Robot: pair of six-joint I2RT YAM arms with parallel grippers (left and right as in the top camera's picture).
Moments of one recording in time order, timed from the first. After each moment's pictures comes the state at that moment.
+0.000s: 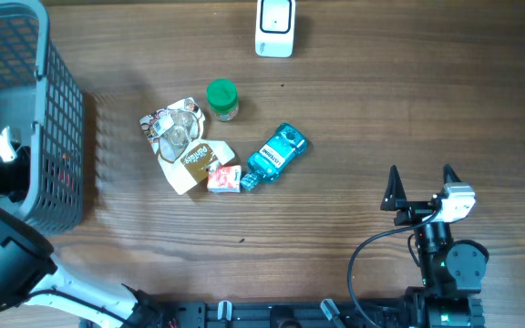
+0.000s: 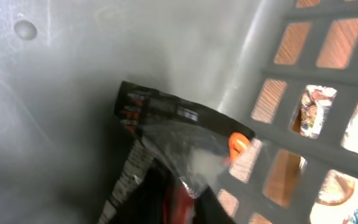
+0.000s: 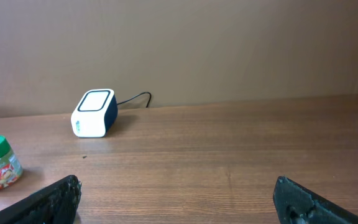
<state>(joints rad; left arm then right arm) 0.85 1.97 1.35 -0.93 0.55 0.26 -0.04 0.02 0.01 0.00 -0.08 0.08</state>
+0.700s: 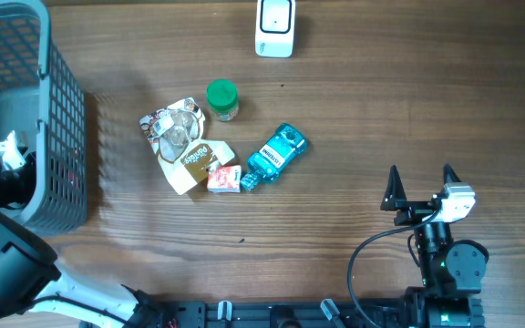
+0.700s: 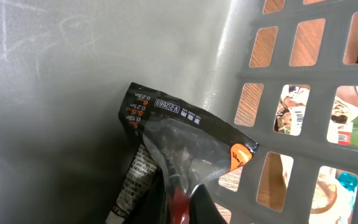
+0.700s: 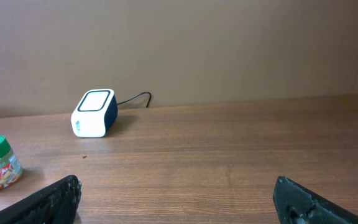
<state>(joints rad) 0.86 1.92 1.19 -0.74 0.69 0.25 -0.04 0.02 0.01 0.00 -0.08 0.08</state>
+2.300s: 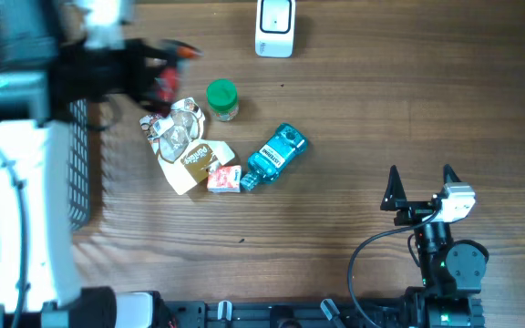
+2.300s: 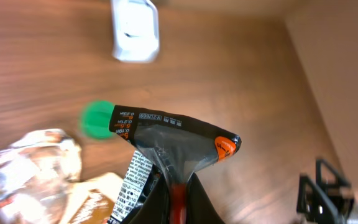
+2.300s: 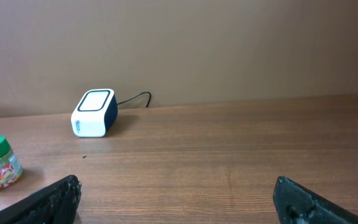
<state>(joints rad) -0.03 1.57 1.84 -1.16 0.58 -0.07 -0.04 0.02 0.01 0.00 -0.08 0.08</state>
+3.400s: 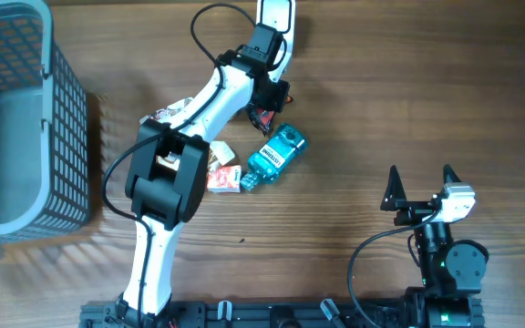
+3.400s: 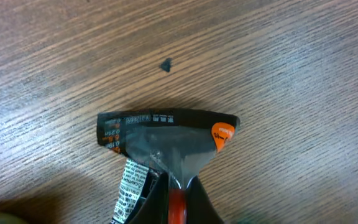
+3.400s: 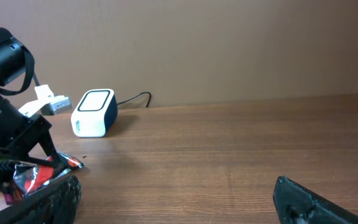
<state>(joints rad) -0.46 2.30 1.84 -0.73 0.13 -0.07 -0.04 0.02 0.01 0.00 -0.08 0.08</state>
